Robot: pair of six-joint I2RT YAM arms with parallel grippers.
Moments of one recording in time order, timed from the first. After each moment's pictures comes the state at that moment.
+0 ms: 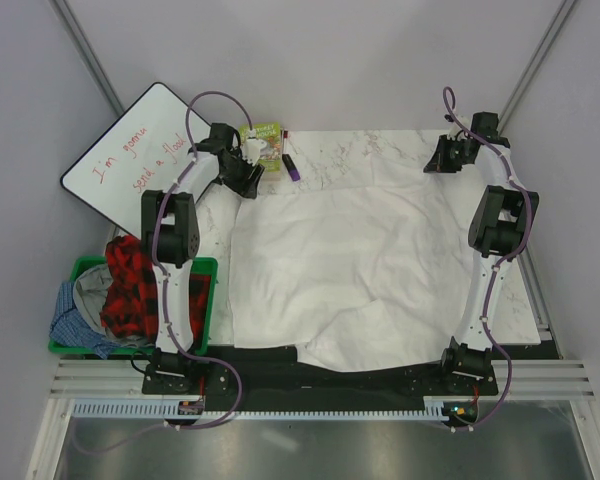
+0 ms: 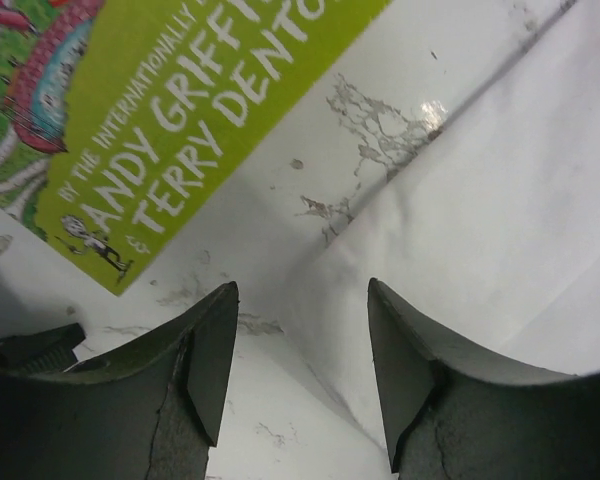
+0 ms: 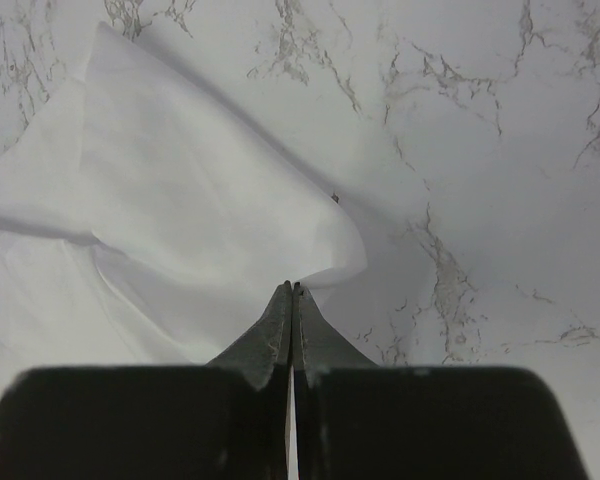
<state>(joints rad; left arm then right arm) -0.14 2.31 1.93 -0.69 0.35 0.52 -0.21 2.46 2.17 -0.64 -0.57 -0.10</state>
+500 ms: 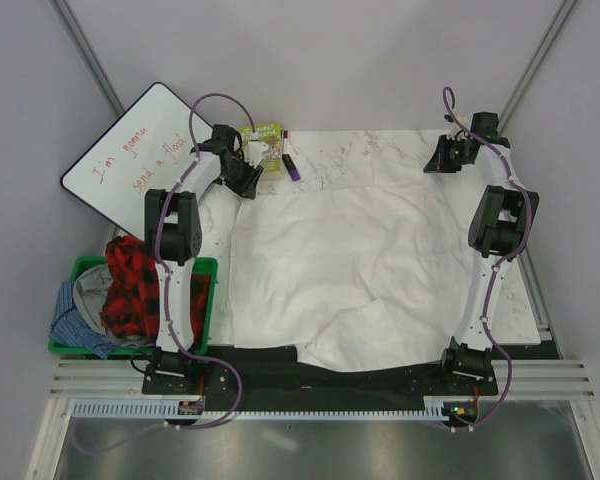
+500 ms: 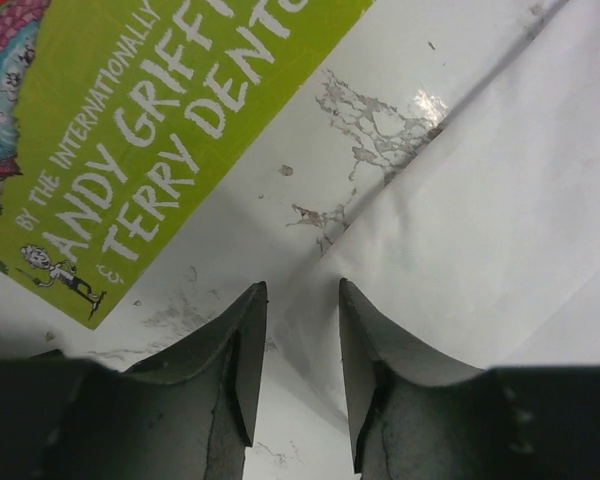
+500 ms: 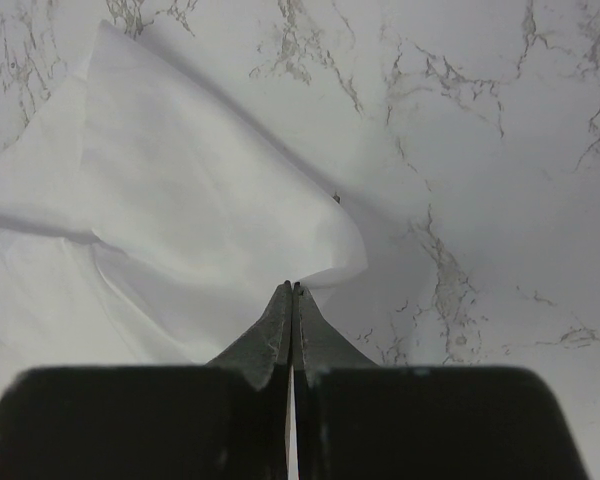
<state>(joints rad) -0.13 2.36 1.99 -0.73 0.37 0.55 -0.21 2.46 2.17 -0.64 -0.58 -0.11</state>
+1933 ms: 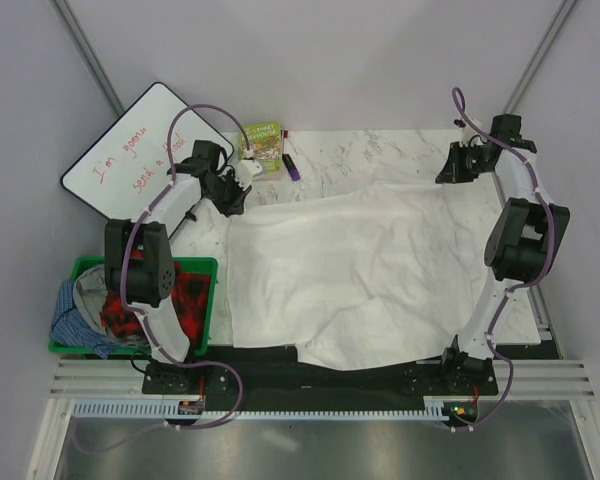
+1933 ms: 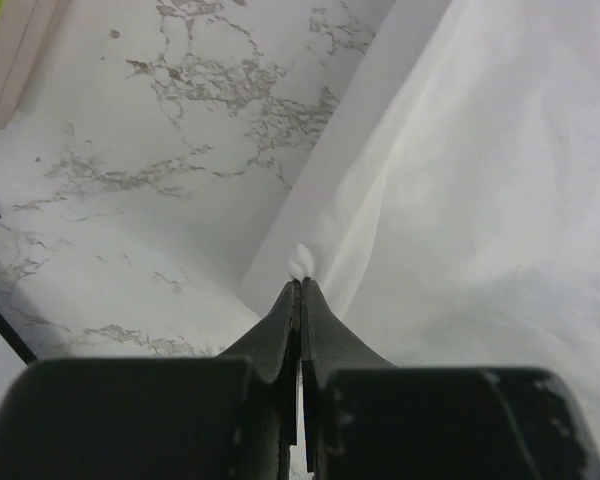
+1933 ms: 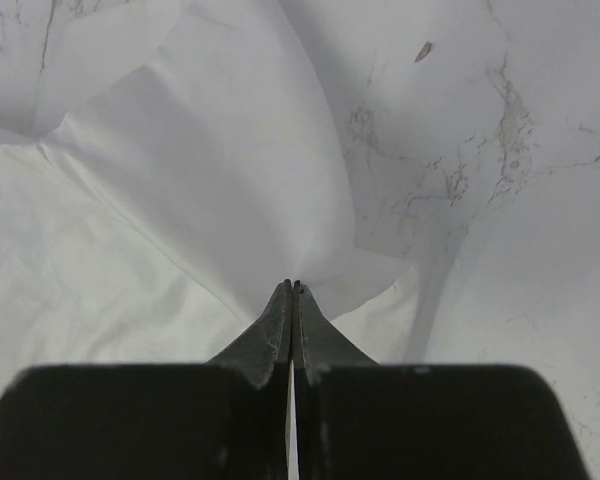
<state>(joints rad) -0.14 1.87 1.47 -0.67 0.43 0.73 -0.25 2.10 1.83 -0.74 -0.63 -0.30</state>
